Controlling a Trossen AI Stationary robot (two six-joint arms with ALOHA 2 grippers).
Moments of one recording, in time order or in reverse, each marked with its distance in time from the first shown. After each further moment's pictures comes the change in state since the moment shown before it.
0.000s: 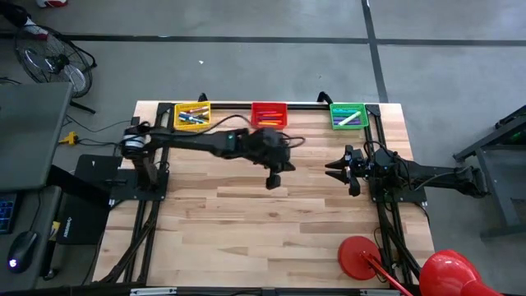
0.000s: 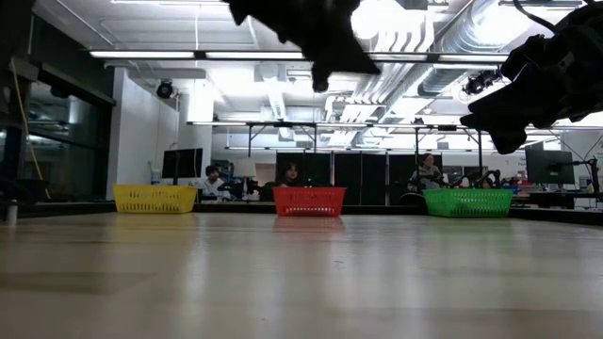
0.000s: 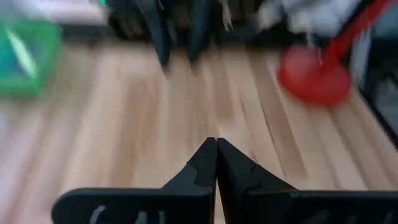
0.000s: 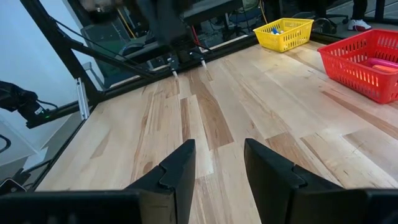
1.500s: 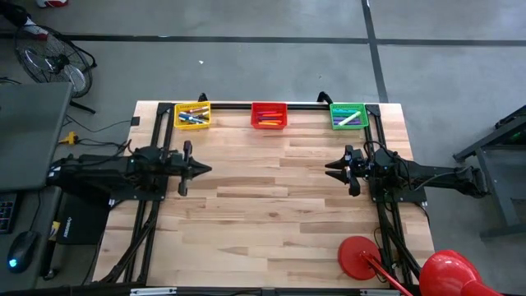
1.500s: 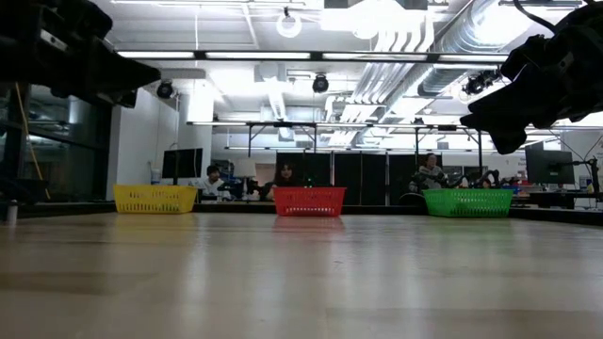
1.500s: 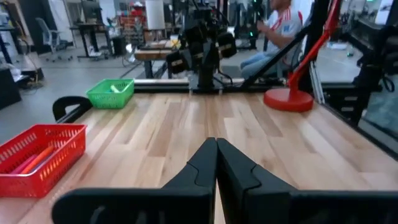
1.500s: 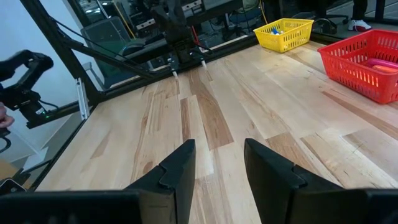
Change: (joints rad) left arm -0.021 -1.582 -1.370 0.322 -0.118 0.012; right arm 0.000 0.000 0.000 0.002 0.000 0.000
